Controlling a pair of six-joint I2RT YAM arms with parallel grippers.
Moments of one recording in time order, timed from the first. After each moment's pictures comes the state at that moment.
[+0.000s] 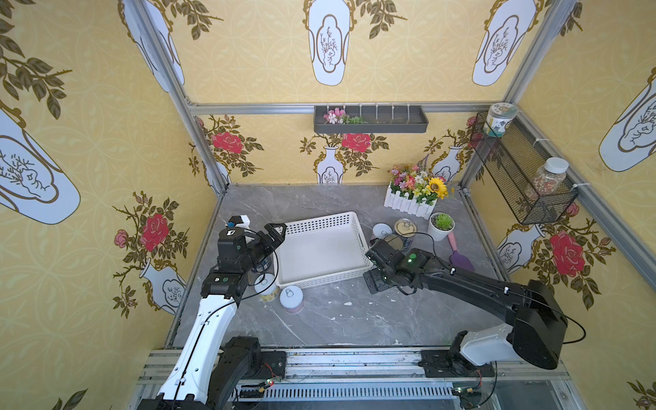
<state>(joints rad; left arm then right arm) -0.06 0.88 0.72 -0.30 0.33 -0.85 0.83 1.45 1.01 -0.80 0.20 0.41</state>
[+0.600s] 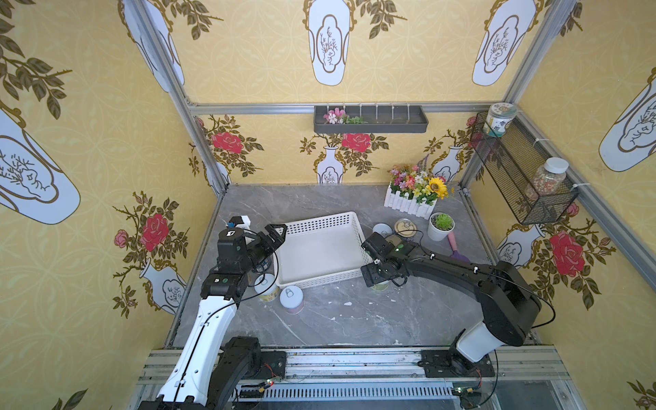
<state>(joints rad) -0.06 0.87 0.72 -0.30 0.34 -0.84 0.74 1.61 1.05 -0.74 0.16 0.39</state>
